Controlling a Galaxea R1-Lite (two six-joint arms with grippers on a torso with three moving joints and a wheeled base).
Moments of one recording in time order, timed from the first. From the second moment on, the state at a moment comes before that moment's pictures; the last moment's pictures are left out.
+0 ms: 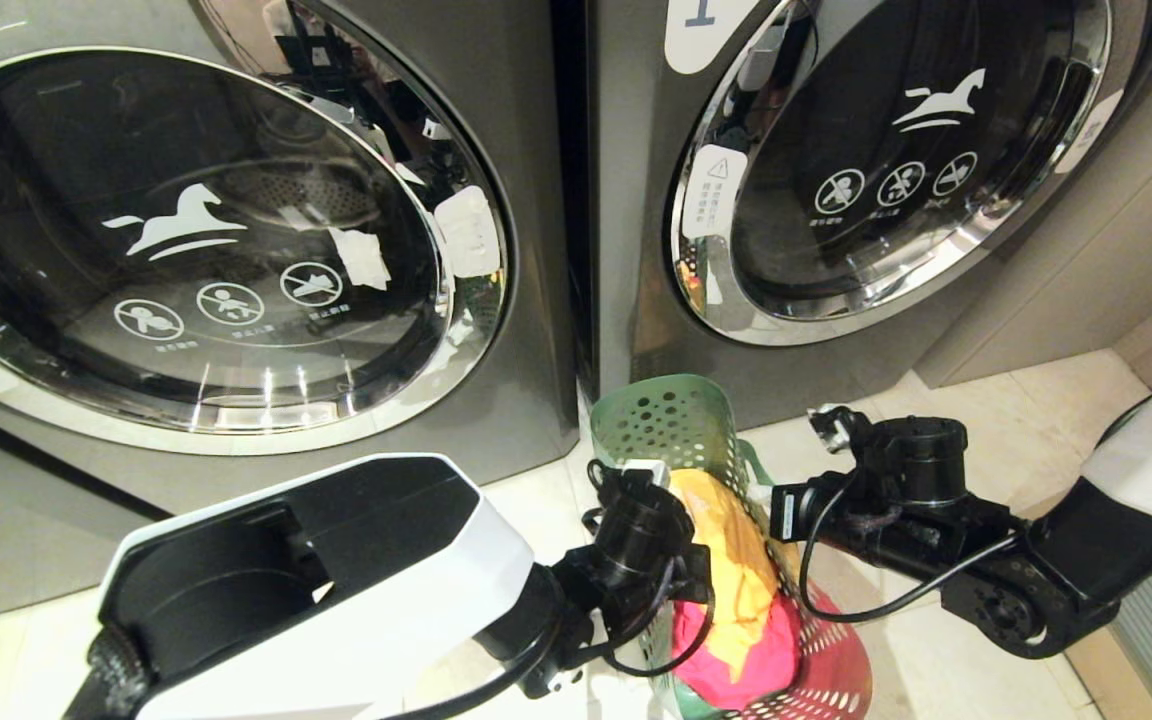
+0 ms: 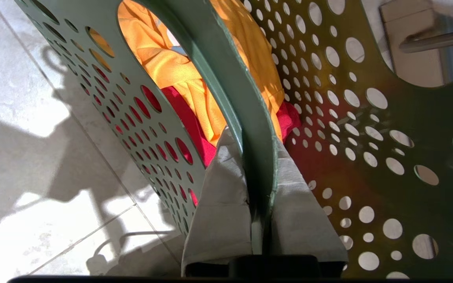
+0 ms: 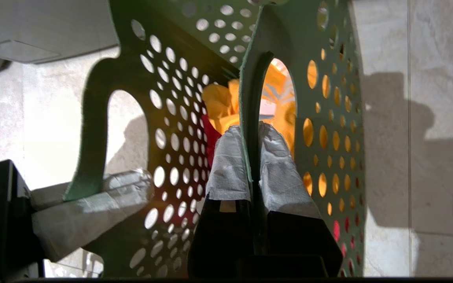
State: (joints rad) left arm -0.90 2.40 -1.24 -0.71 0.15 -0.43; right arm 0.32 2.07 -0.69 -0.99 0.15 0.23
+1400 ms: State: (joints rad) left arm -0.90 2.51 -1.34 -0.72 0.24 -0.42; right arm 0.31 2.22 -0.68 -1.12 0.08 0.15
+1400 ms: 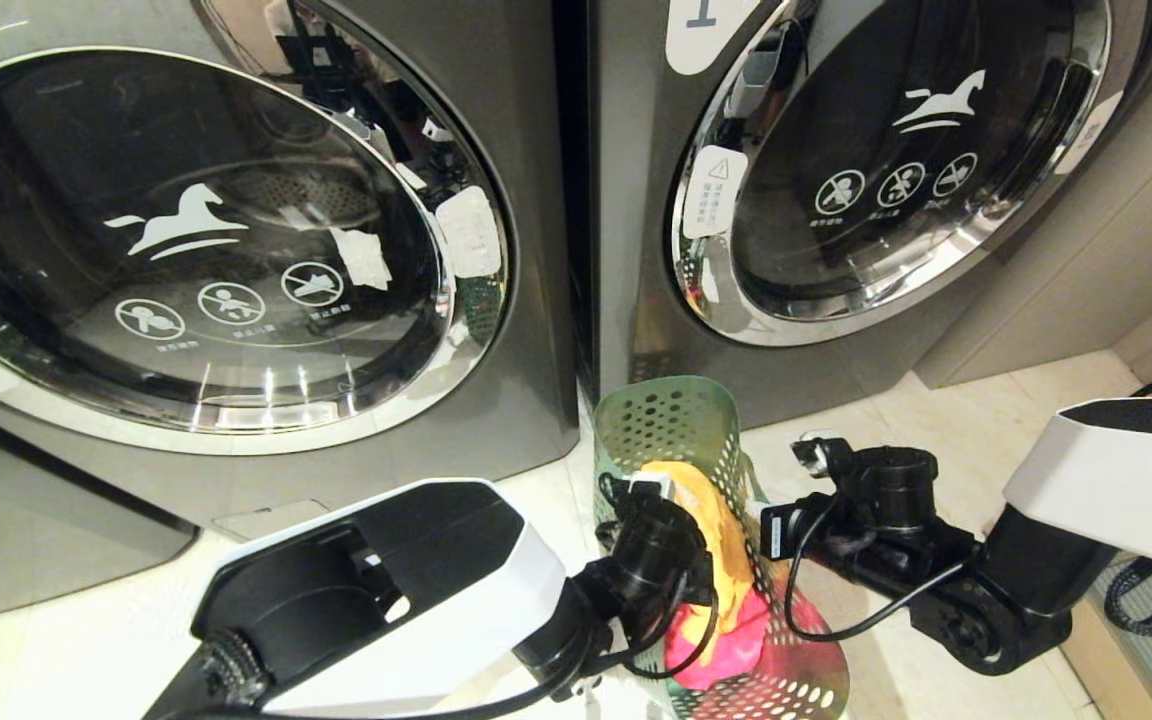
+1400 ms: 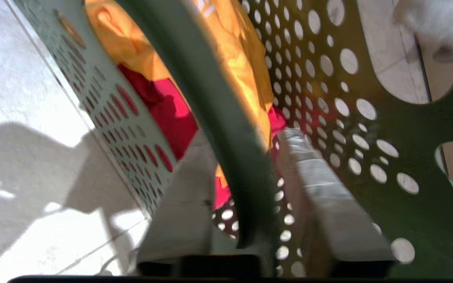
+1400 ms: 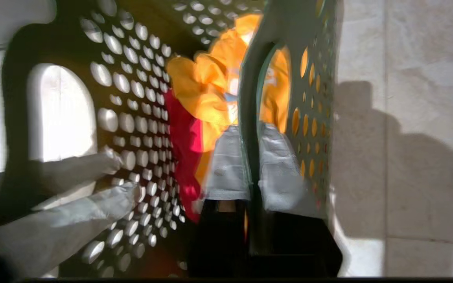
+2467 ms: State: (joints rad) left arm -0.91 2.38 -1.22 -0.71 0.37 -0.42; right arm 0.31 2.15 -0.56 -1.19 -0.01 0.14
